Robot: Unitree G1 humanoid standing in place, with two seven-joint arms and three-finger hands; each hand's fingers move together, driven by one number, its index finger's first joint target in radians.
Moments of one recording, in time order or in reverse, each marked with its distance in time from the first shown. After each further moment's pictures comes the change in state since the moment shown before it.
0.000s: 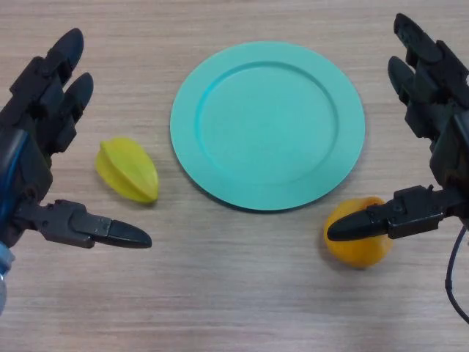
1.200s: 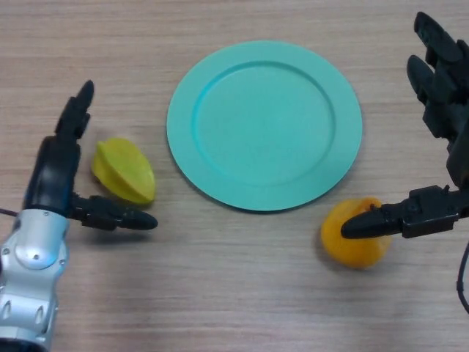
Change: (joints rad) left arm -0.287 -0.011 -0.187 0.923 0.419 -0.432 0.318; right arm 0.016 -0.009 -0.042 -0.012 0.000 -0.002 0.001
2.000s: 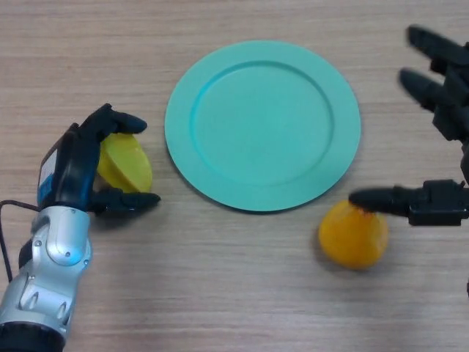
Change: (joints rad) left arm -0.052 -0.021 -0.038 0.128 0.211 -0.101 0.194; right arm 0.019 -0.005 -0.033 -0.009 0.000 -0.019 0.000
